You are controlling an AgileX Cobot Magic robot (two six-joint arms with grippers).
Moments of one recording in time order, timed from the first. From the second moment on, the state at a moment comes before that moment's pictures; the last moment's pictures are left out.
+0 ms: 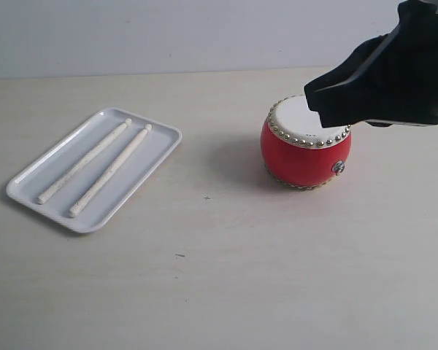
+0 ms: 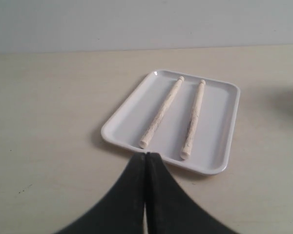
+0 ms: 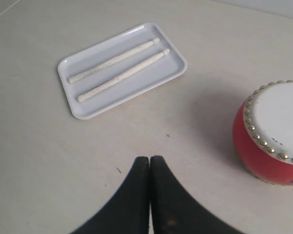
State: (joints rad) left arm -0.21 0.00 0.00 0.14 0.37 -0.15; right arm 0.65 1.02 -0.86 0.21 0.60 -0.05
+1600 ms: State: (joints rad) left arm -0.21 0.00 0.00 0.14 0.37 -0.15; right arm -0.06 0.05 0.00 0.11 0.16 -0.13
